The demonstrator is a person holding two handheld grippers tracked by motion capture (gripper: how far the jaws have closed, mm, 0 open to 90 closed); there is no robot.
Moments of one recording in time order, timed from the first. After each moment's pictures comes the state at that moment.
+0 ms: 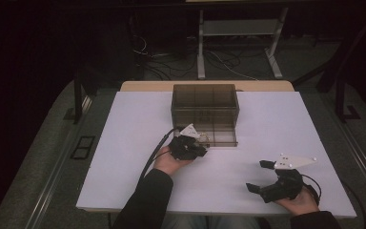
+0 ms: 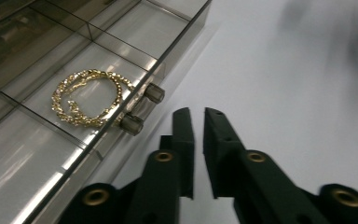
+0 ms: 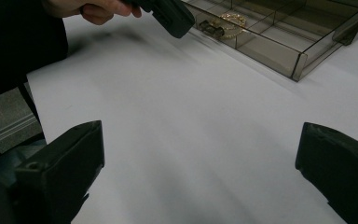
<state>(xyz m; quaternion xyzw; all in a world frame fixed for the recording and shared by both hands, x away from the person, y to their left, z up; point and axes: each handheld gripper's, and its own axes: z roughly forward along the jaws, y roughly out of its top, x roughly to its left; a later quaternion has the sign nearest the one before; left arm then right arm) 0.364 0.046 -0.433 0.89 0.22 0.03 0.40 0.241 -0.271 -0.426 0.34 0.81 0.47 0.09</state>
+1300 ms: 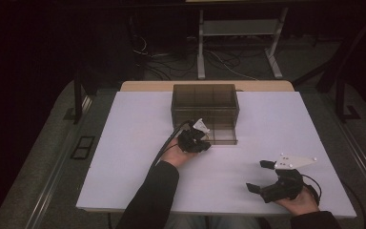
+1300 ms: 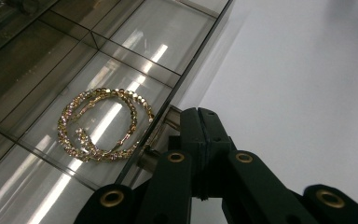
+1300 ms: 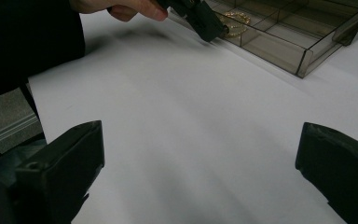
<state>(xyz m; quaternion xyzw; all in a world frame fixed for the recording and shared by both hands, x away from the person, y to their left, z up) 0.393 0.021 -0.437 0.91 0.20 0.05 0.35 0.241 -0.272 -0.426 0.34 0.81 0.47 0.09</state>
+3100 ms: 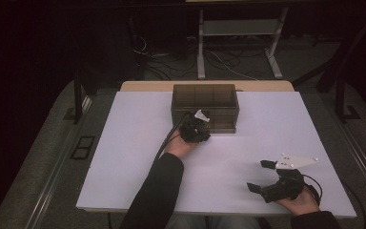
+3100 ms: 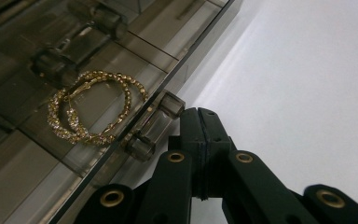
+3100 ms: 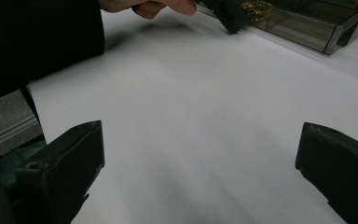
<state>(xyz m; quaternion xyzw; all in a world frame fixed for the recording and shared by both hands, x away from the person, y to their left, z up) 0.430 0.015 -0.443 0.90 0.26 0.06 0.34 0.241 -0.274 -0.426 0.34 0.81 0.47 0.09</state>
